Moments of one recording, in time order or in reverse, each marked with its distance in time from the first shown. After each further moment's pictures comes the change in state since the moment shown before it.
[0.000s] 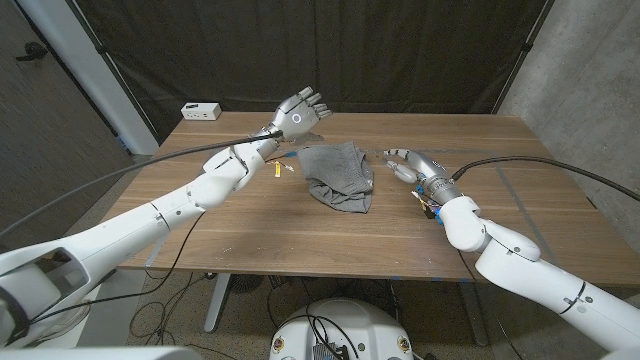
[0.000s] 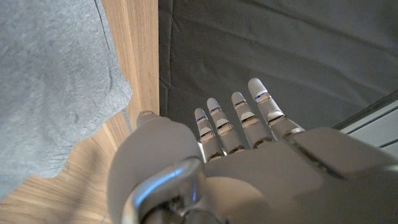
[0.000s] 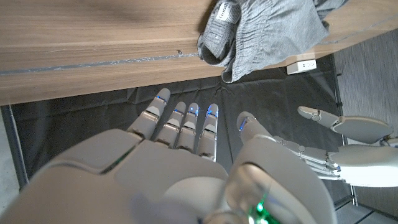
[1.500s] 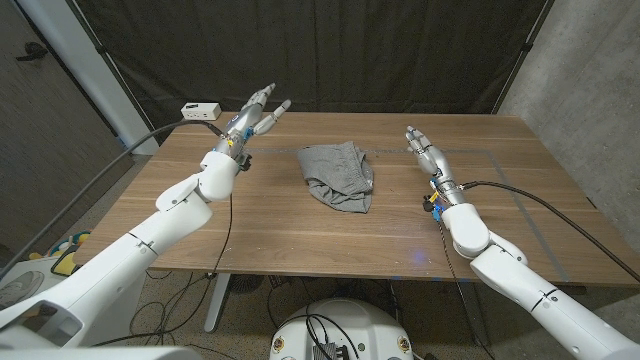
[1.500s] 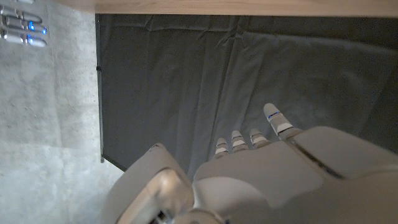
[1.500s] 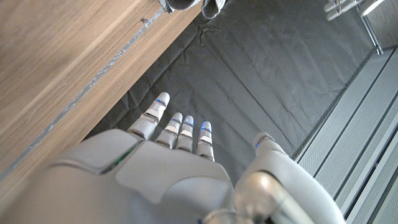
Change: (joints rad) left arm 0.288 -0.121 -0.408 -0.026 -1.275 -0.144 -0.027; left_hand -0.575 -0.089 0.354 0.024 -0.109 -0.520 0.156 0.000 -0.009 -0.616 0.140 -0.017 -0.023 -0.546 0.068 -0.015 -0.018 -0.302 0.026 -0.258 -0.005; right arm 0.016 0.221 0.105 0.415 0.359 0.644 -0.073; right_hand -0.190 -0.123 -0.117 0.101 0.023 -0.252 -0.011 -0.004 -0.005 -0.178 0.000 0.000 -0.004 -0.130 0.002 -0.014 -0.017 -0.054 0.011 -0.011 -0.003
